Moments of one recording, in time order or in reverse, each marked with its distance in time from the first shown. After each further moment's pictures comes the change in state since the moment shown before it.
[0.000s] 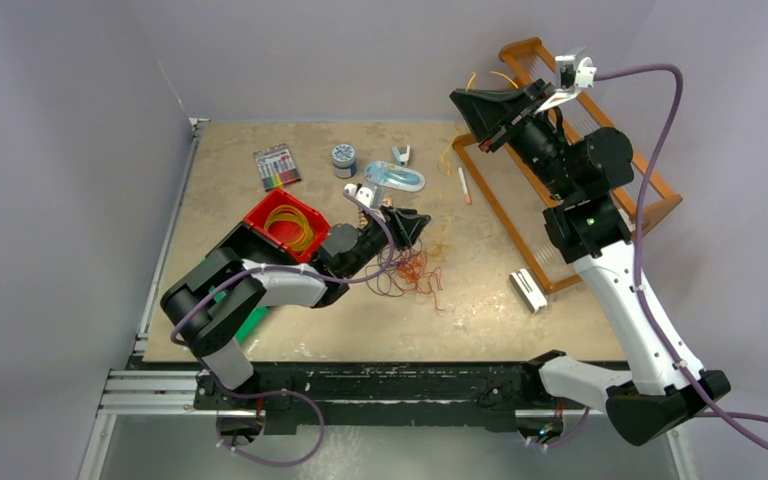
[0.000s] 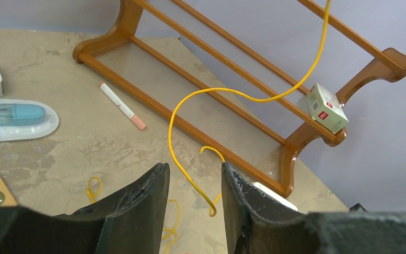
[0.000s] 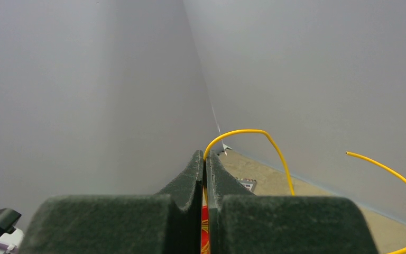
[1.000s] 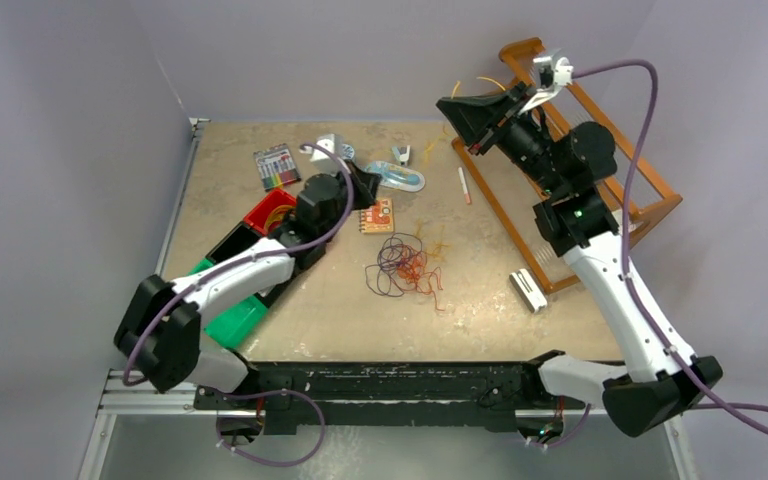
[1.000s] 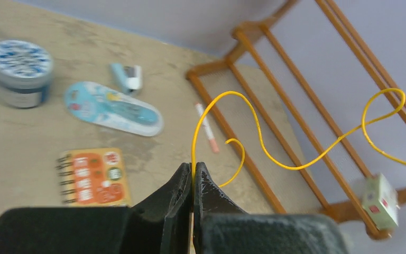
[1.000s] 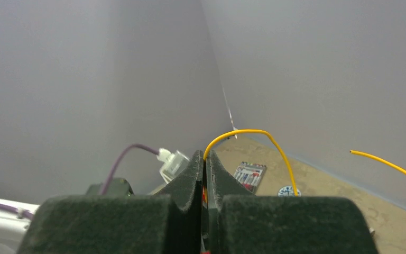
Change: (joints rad) left arm 0.132 -0.202 0.233 -0.651 -0.188 -0.156; right arm 0.000 0.030 -0.024 0.017 -0.056 0.012
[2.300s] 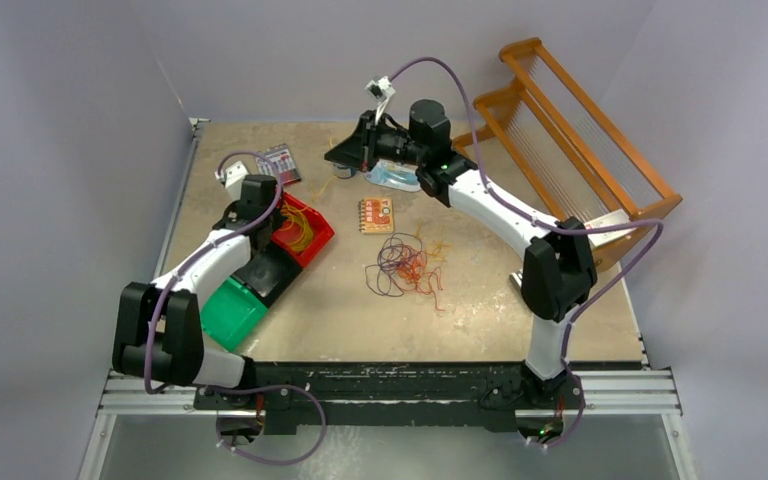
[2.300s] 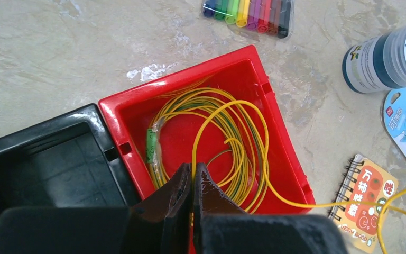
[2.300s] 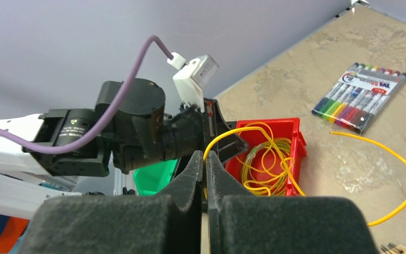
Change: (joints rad) left arm 0.504 -0.066 -0.087 -0.627 -0.167 -0.063; right arm 0.216 0.702 0.252 0.051 -0.279 0.064
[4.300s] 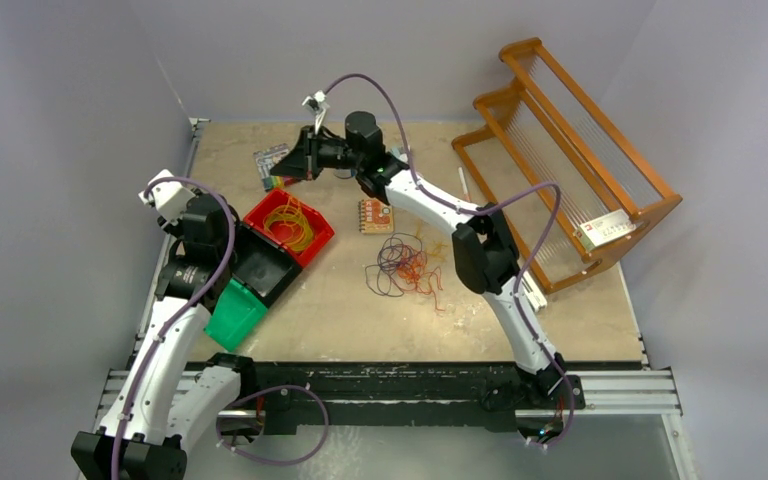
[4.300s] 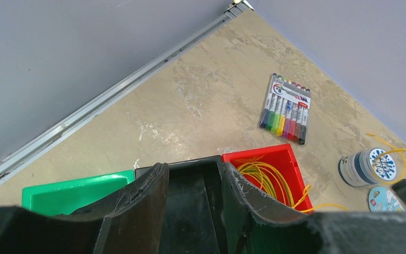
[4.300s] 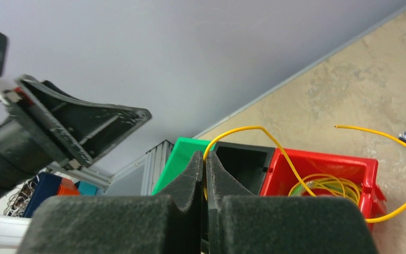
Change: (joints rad) left arm 0.040 -0.551 -0.004 -0.238 -0.344 0.113; right arm 0.134 0.487 0.500 0.065 -0.064 0.197
